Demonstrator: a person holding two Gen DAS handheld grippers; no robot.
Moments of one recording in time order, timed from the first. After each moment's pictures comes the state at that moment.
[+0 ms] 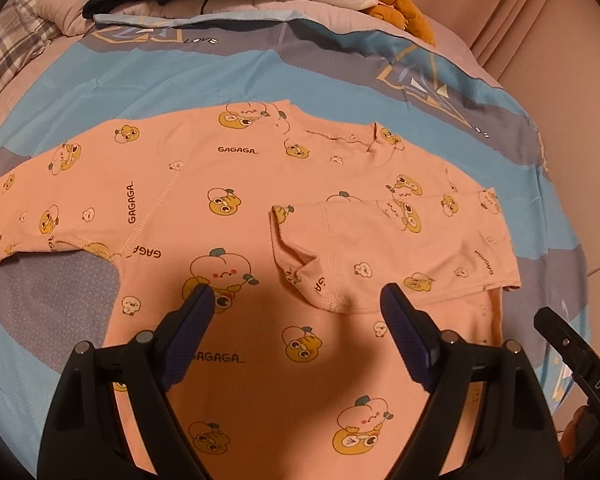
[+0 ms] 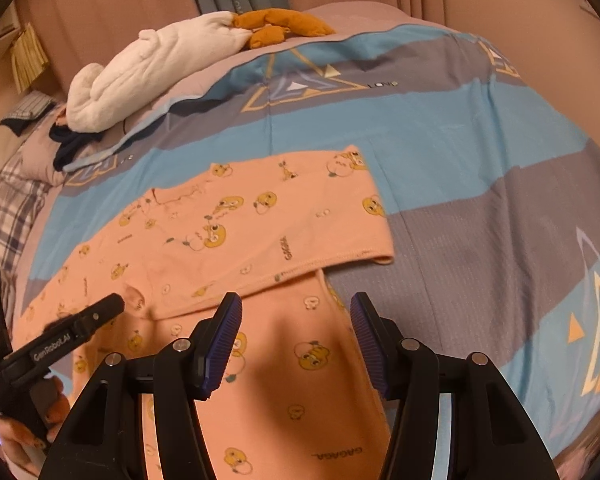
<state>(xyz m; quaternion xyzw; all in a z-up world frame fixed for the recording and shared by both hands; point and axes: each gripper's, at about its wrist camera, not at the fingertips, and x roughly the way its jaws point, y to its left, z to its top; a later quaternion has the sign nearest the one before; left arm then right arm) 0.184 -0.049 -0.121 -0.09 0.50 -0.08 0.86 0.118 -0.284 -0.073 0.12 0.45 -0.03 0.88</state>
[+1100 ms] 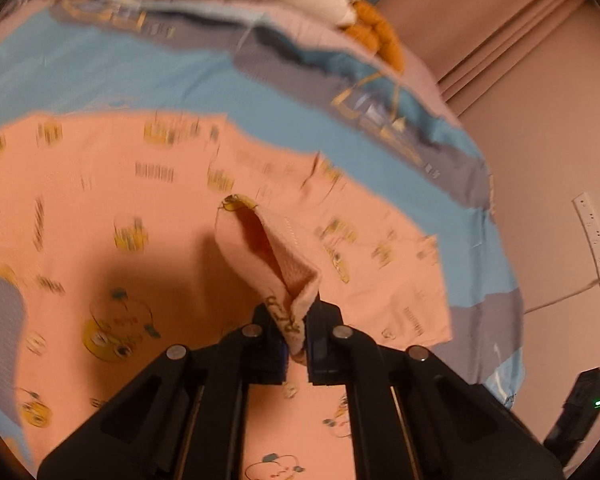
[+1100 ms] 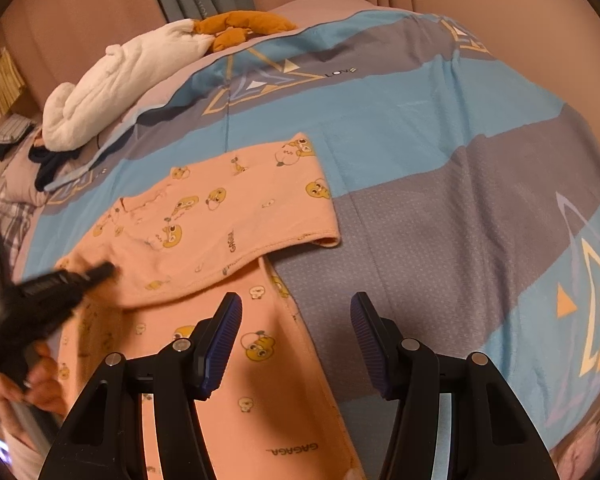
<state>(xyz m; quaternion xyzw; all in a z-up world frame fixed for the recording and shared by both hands) 0.217 -0.063 -0.102 -0.21 0.46 -0.16 0.84 0.102 -0.316 -0.086 0.15 0.45 -0.07 0.88</state>
